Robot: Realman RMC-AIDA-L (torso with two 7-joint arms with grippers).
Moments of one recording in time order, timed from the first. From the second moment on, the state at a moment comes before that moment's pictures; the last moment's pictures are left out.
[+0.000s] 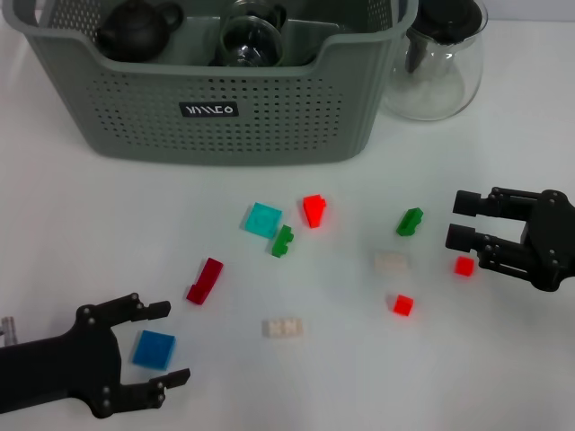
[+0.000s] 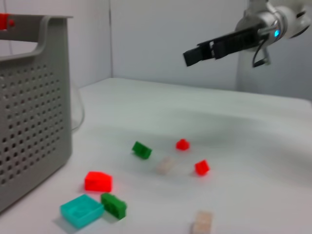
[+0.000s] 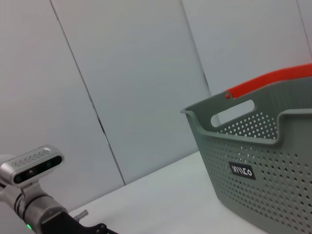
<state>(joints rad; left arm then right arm) -0.24 -2.17 0.24 0.68 2.45 1.82 -0.71 0.35 2.07 -0.66 -0.62 -1.91 -1.81 1.29</state>
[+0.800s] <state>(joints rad) -0.21 -2.17 0.10 0.60 2.48 1.73 -0.47 0.35 2.06 -0.66 -0.61 -1.91 -1.81 1.29</state>
